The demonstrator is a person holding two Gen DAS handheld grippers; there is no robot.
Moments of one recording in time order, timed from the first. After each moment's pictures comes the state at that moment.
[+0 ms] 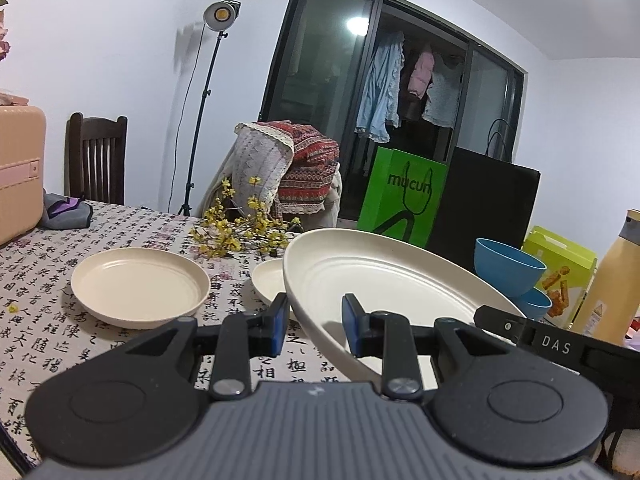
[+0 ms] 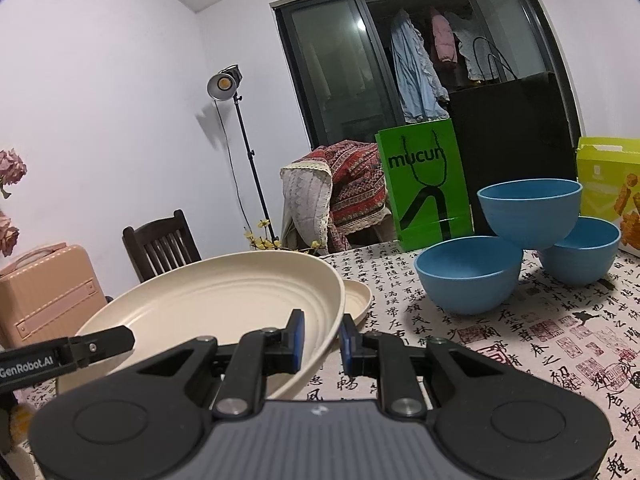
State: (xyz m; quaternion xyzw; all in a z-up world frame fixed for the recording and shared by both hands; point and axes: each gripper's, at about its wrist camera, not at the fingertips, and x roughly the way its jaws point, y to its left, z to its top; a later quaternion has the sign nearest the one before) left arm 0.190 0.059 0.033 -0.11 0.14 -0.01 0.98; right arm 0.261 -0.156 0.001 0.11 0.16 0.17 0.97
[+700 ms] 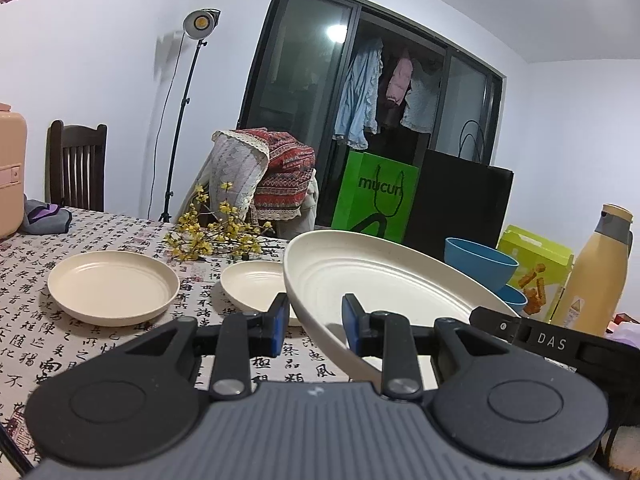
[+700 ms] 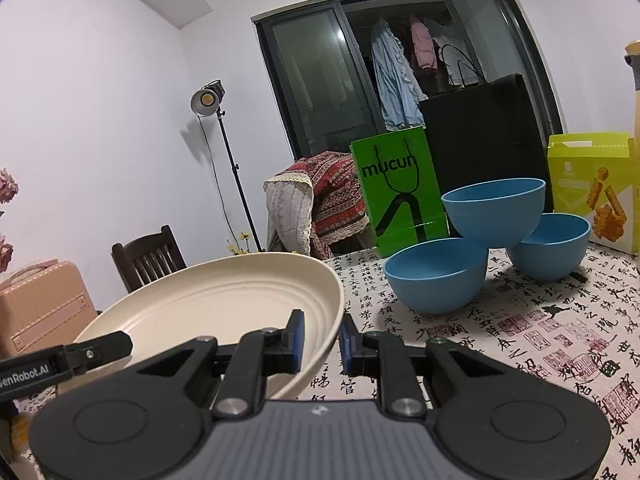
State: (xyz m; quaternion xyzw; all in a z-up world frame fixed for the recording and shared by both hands) left arm 0.180 0.033 0.029 -0.10 0.13 -0.04 0.99; right arm 0.239 -0.183 -0.003 0.13 0.15 0.15 0.97
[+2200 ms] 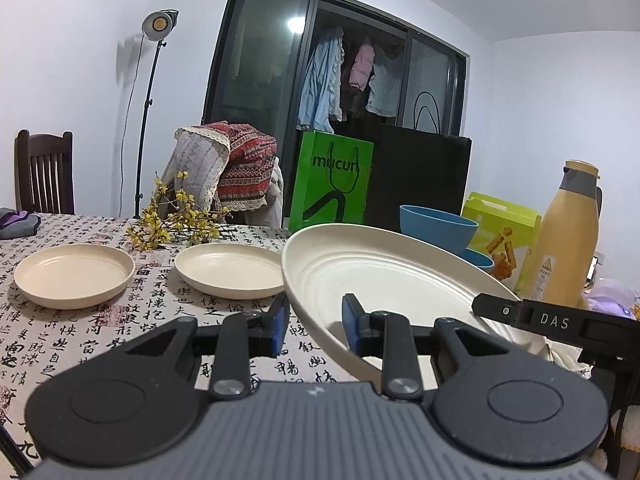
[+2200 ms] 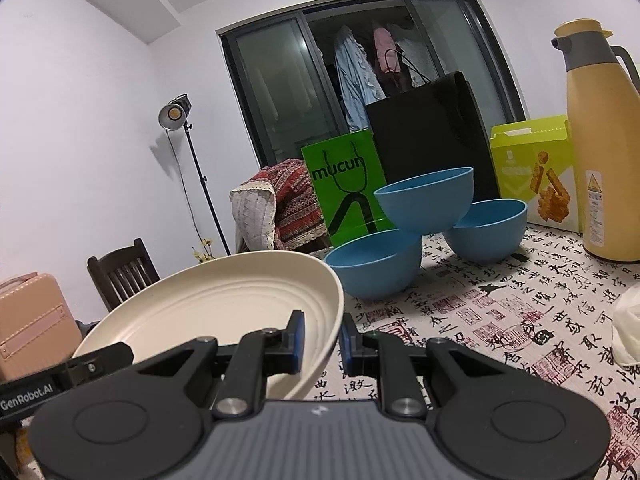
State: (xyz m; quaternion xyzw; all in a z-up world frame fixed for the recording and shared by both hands) left arm 0.166 -0.015 0.004 -0.06 0.13 -0.08 0.99; right arm 0.206 -0.233 -0.026 0.15 0.14 0.10 0.97
